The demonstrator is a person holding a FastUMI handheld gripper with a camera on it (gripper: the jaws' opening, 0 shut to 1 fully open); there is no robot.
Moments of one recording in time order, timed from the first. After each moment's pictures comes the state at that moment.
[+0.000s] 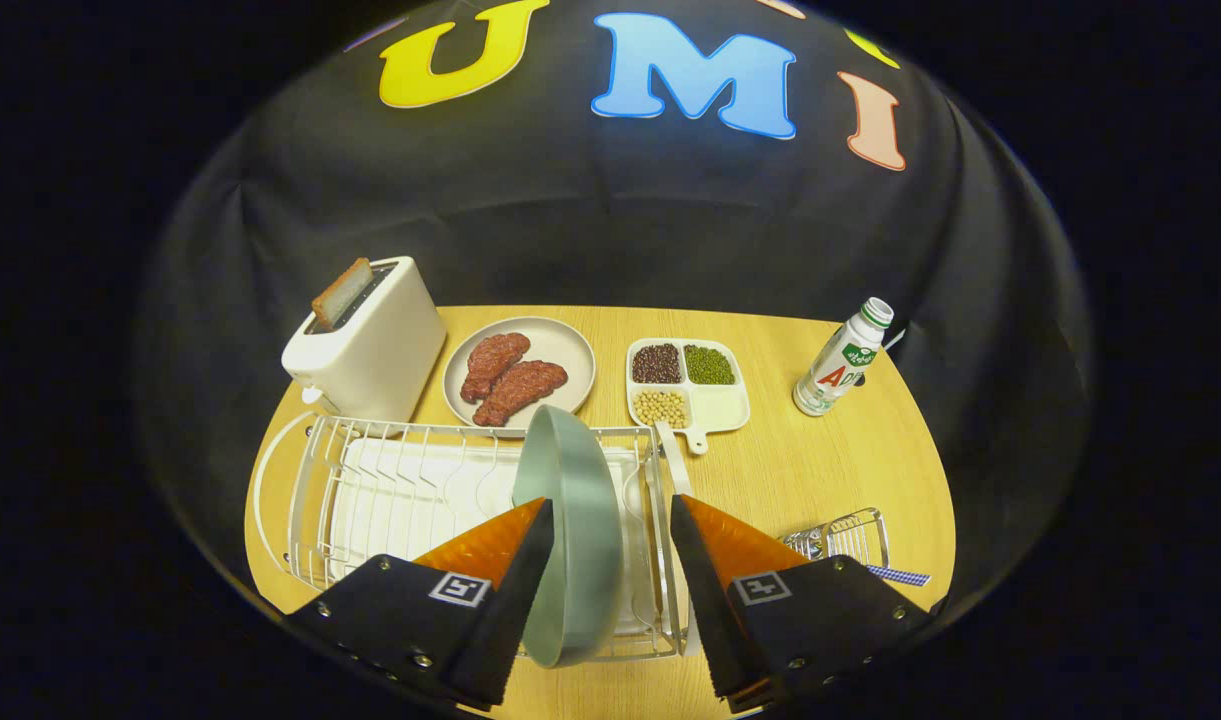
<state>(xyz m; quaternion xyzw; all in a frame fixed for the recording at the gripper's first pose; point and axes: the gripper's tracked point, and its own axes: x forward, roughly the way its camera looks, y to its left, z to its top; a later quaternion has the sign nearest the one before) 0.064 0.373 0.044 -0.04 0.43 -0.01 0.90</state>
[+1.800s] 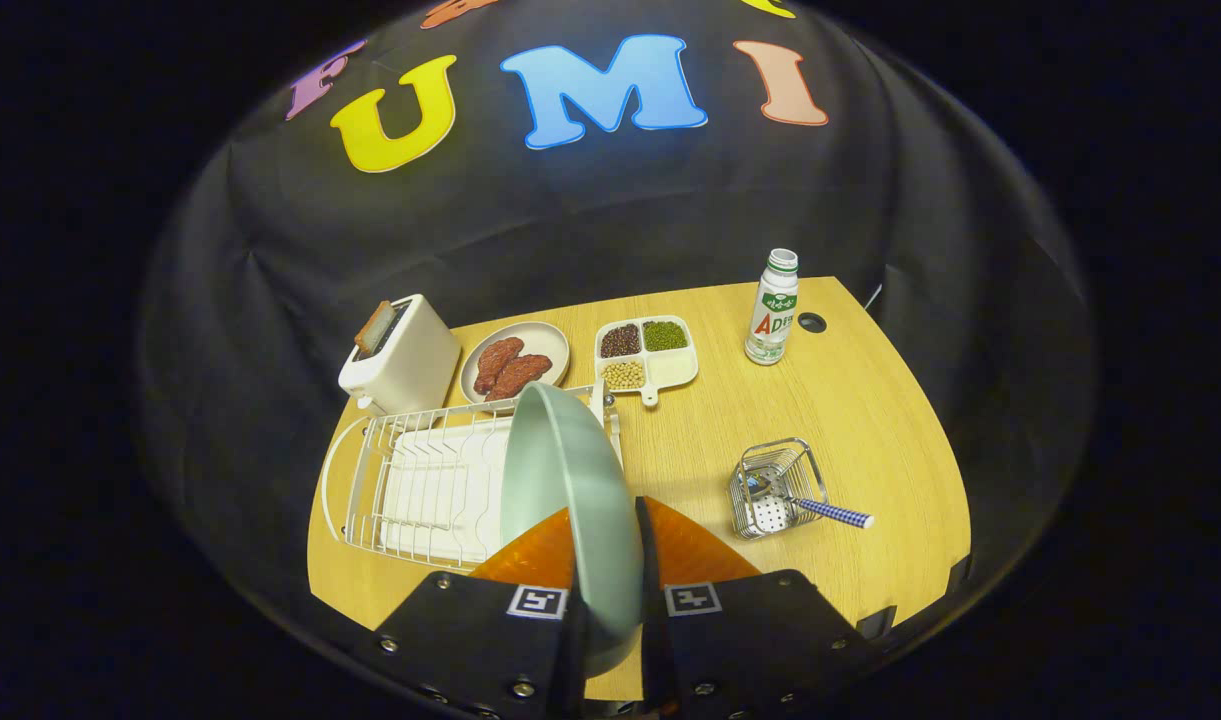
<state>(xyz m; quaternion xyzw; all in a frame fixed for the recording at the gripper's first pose) -0.043 0.290 0.111 0.08 0.41 0.04 0.91</state>
